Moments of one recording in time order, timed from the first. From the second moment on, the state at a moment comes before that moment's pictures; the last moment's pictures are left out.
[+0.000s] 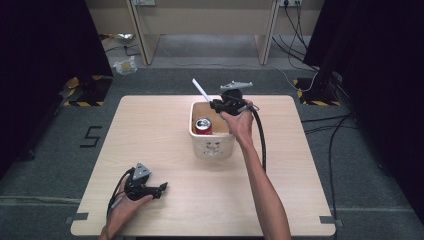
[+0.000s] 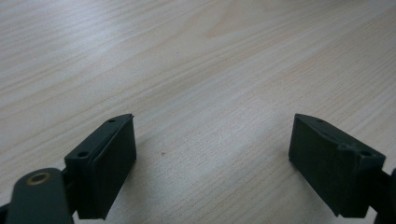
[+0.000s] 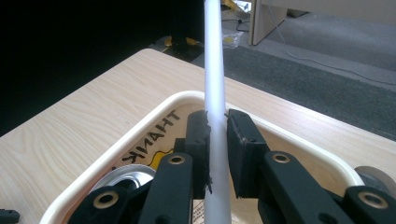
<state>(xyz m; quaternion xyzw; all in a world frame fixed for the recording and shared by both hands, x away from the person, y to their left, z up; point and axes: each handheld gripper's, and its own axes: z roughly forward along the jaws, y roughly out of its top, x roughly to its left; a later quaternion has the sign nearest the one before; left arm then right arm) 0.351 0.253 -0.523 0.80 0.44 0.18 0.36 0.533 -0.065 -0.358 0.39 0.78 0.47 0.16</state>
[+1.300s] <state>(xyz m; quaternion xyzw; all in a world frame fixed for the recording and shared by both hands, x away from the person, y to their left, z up) 0.351 0.253 -0.523 0.80 0.44 0.19 0.36 0.536 -0.064 -0.369 0.41 0.79 0.43 0.15</state>
